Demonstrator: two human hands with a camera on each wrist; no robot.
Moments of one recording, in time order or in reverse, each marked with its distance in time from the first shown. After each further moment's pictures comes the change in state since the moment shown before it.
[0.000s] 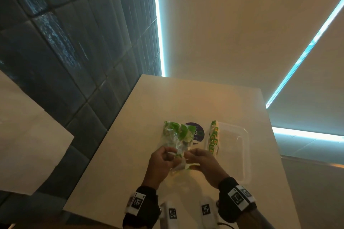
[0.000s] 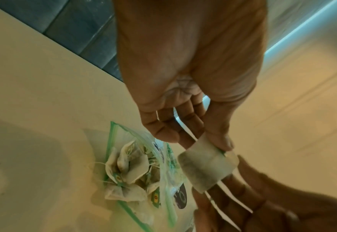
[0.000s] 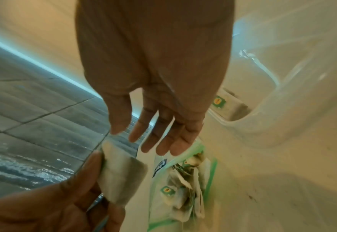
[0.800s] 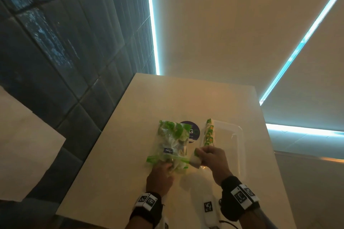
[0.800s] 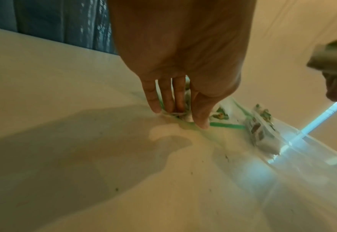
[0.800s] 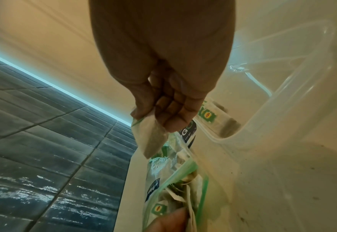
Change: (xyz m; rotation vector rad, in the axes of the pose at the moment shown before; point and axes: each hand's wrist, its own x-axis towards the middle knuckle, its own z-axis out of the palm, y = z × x) left_hand 0.010 -0.075 0.016 0.831 -0.069 0.016; right_hand -0.006 -0.004 -0.020 -0.006 0.389 -0.109
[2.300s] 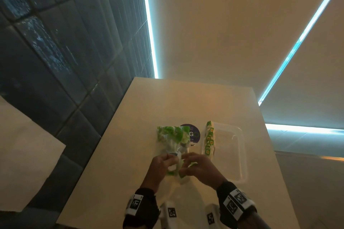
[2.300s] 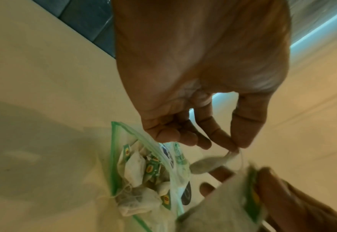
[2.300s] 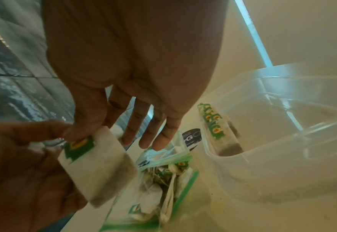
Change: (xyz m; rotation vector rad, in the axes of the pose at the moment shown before) left_hand -0.002 0.048 -0.064 -0.893 -0.096 -0.105; right_hand 0.000 0.014 0.015 -0.423 -0.440 -0.243
